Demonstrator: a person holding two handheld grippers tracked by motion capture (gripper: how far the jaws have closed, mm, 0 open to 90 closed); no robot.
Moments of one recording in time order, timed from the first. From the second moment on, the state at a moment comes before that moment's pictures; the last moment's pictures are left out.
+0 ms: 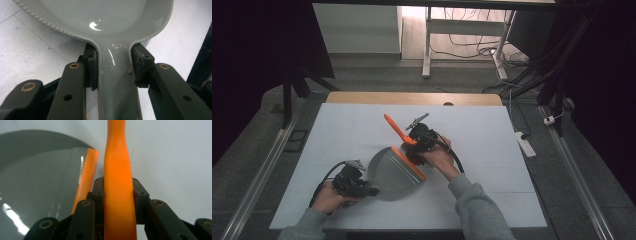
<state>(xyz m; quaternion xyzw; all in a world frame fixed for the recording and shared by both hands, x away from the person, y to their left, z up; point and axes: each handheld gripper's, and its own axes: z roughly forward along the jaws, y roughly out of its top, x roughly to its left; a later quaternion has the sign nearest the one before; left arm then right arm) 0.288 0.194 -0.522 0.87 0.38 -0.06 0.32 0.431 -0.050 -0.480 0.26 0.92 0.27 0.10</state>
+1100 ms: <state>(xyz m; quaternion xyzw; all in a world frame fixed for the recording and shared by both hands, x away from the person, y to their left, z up) 0.288 0.194 -0.523 0.87 0.38 -0.06 0.32 0.398 -0.026 -0.469 0.21 0.92 0.33 0.07</state>
